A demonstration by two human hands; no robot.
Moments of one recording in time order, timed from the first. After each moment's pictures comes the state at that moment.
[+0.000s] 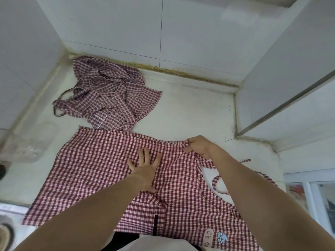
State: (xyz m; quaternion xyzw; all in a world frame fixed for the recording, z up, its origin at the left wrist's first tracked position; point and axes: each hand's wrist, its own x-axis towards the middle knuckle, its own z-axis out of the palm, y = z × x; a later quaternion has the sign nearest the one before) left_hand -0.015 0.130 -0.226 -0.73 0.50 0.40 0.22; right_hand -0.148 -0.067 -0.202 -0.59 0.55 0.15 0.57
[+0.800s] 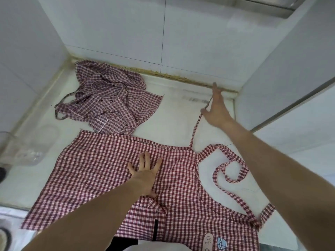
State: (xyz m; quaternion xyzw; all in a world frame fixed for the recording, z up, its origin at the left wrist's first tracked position) left_hand -0.015 0.130 -0.227 -0.73 0.51 0.40 0.21; right_hand -0.129 -0.138 -0.112 -0.82 0.46 -0.09 0.33
